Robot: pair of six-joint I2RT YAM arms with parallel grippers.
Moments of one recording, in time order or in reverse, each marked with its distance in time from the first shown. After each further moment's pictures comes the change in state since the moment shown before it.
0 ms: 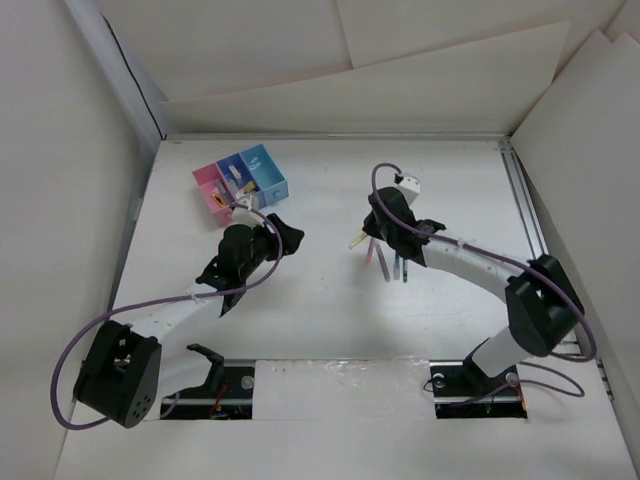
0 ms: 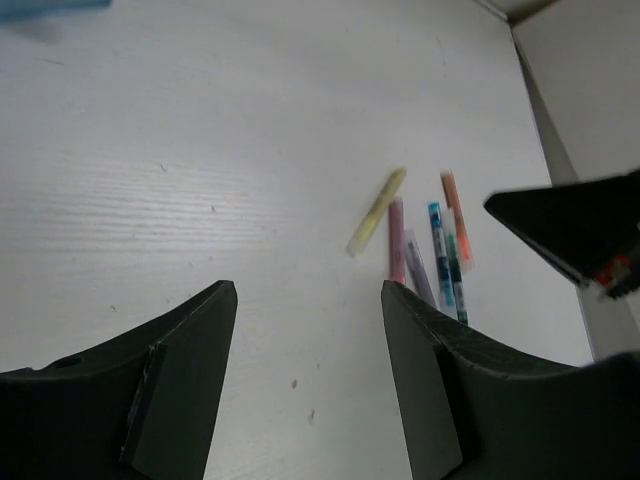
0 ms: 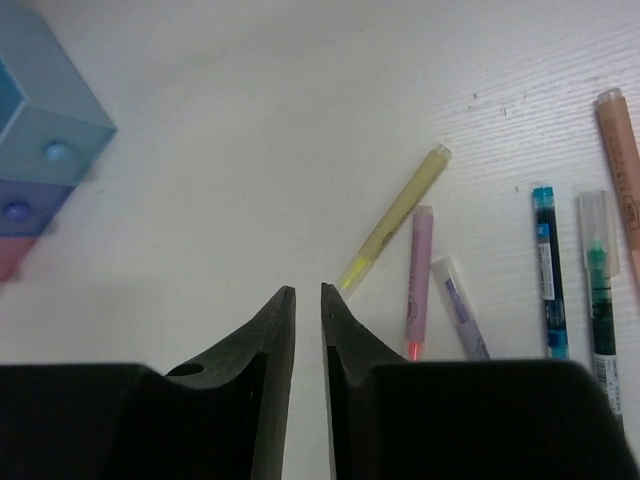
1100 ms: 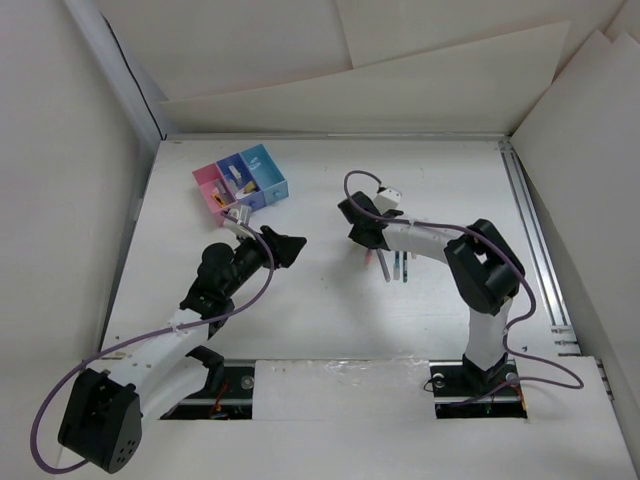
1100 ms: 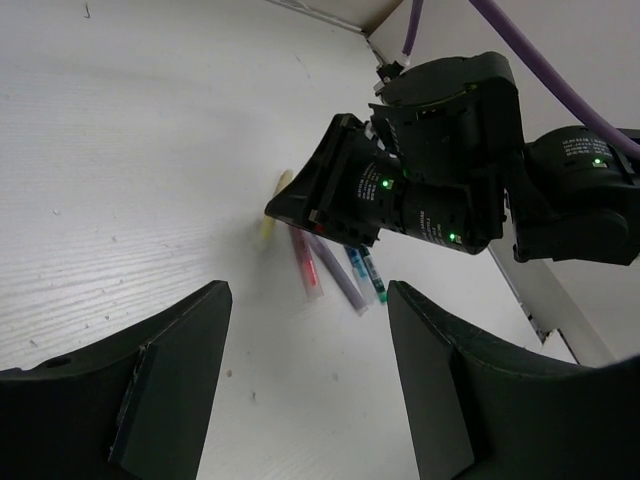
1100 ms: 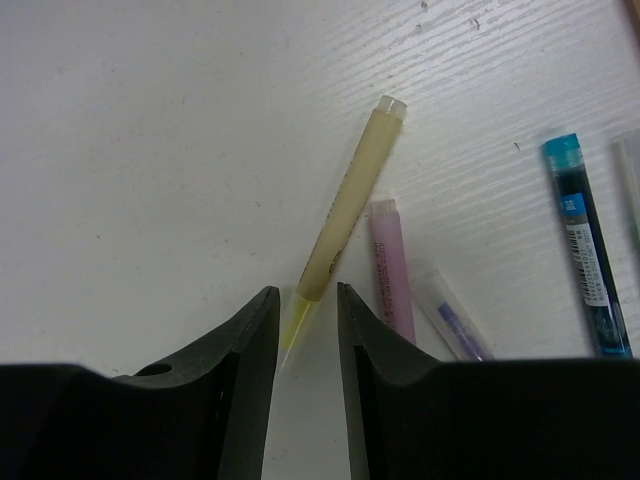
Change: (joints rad) left arm 0.000 -0.270 -0.132 0.098 0.209 0.051; right arm 0.026 0.402 0.246 -0.218 0.137 0.192
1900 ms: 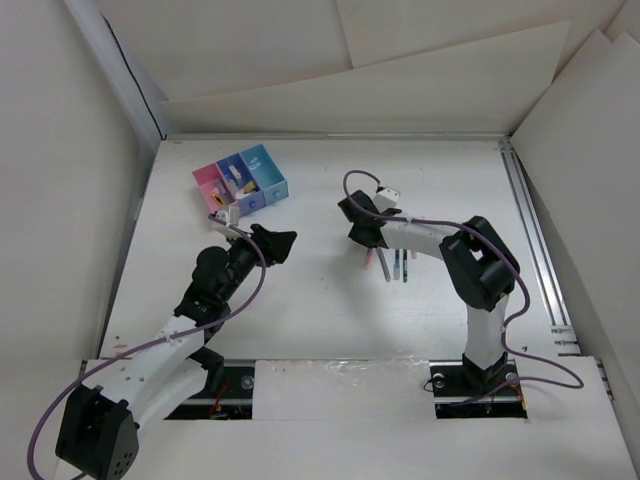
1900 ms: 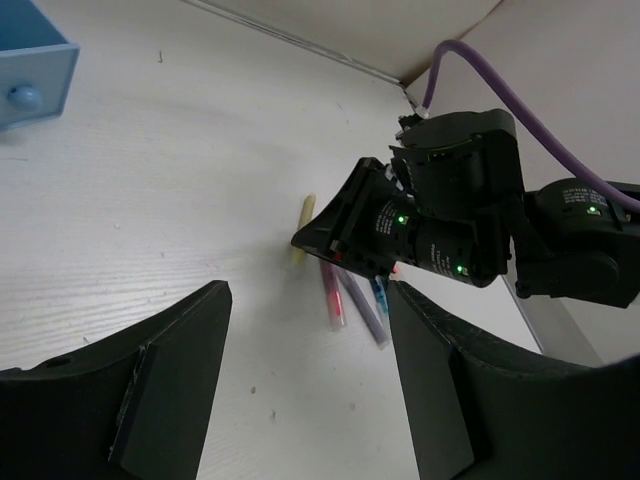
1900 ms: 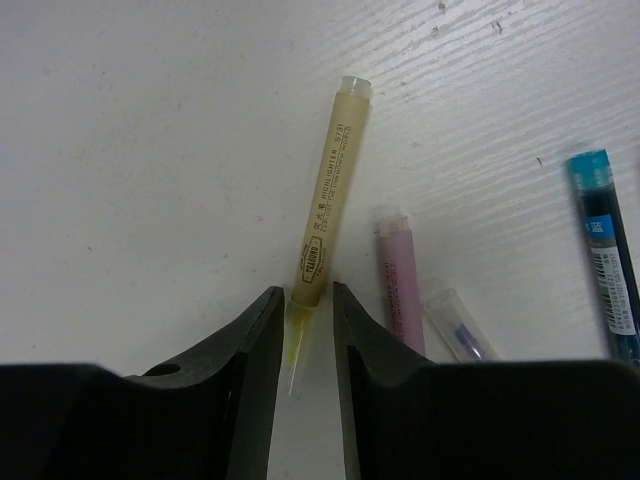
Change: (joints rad) left arm 0.000 -0.083 0.000 -0.063 -0.130 -0.005; right arm -0.016 0.042 0.023 0.010 -0.027 -0.009
